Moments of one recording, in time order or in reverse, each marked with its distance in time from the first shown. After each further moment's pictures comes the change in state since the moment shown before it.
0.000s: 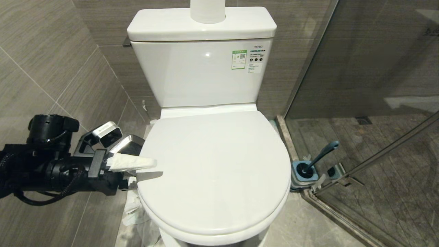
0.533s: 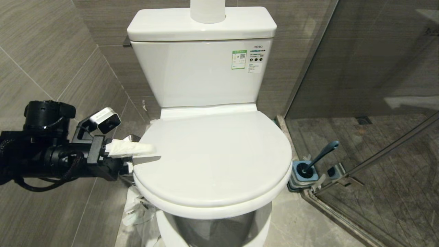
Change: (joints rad) left arm 0.001 0.004 -0.085 0.001 -0.001 0.000; right arm 0.000 0.000 0.000 0.000 0.001 0.000
